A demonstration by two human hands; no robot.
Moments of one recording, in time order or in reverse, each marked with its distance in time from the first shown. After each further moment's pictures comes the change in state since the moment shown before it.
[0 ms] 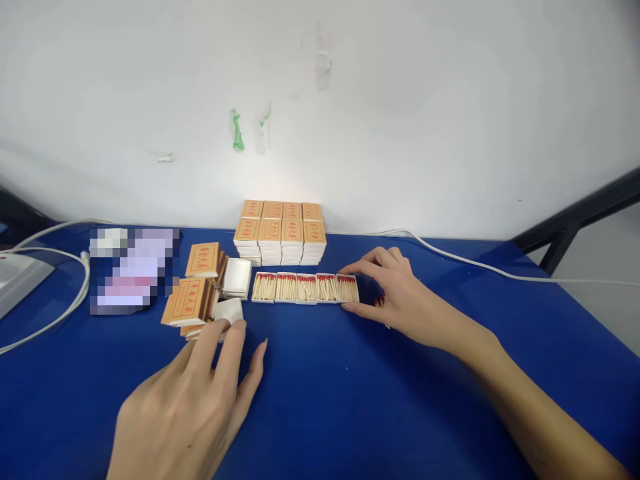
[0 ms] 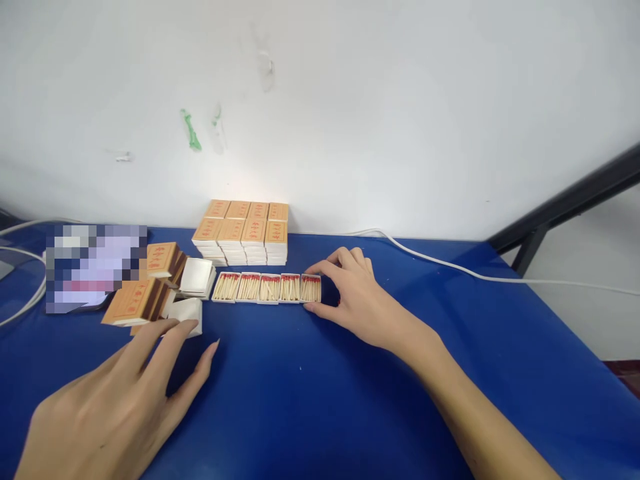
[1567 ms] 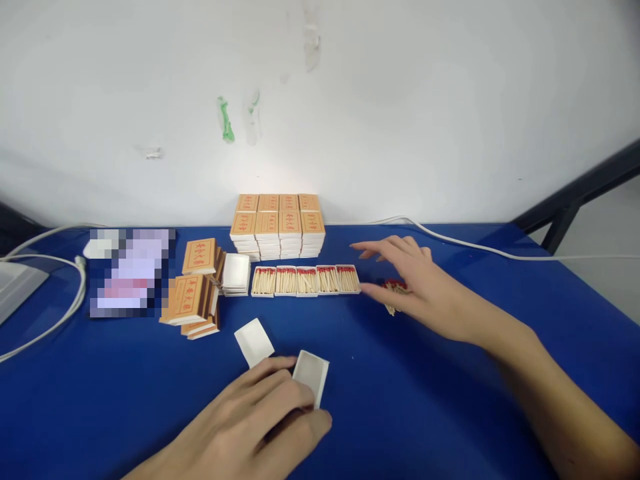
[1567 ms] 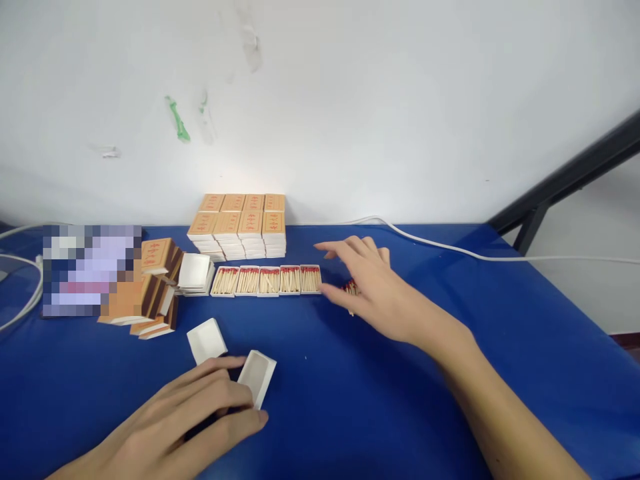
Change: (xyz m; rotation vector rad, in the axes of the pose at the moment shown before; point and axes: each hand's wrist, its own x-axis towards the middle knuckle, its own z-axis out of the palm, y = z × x) left_hand -0.015 0.023 0.007 -0.709 -0.281 0.313; right_hand -0.019 0.001 -0.009 0.035 0.080 0.023
